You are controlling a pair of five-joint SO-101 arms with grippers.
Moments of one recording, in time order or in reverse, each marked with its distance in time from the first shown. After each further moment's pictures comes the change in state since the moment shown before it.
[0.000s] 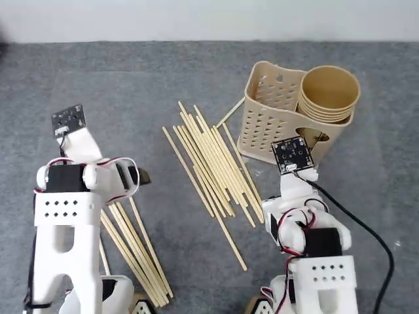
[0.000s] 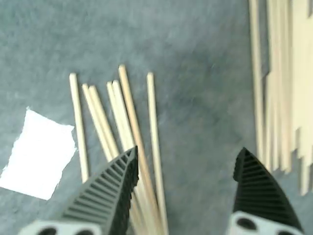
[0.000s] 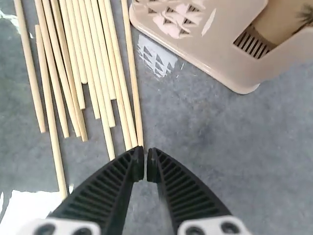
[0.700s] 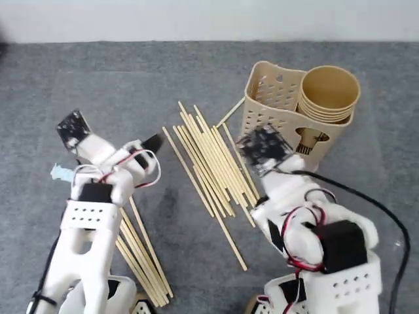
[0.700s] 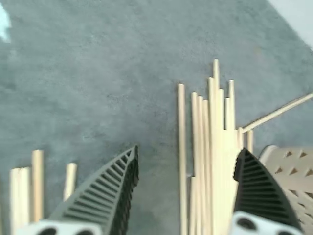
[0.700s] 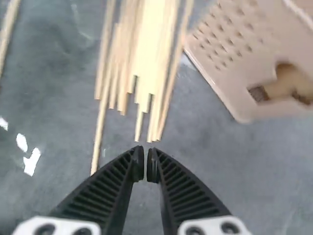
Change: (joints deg) left arm 4.2 0.0 18.4 -45.5 20.0; right arm -9.0 8.4 -34.5 28.0 9.8
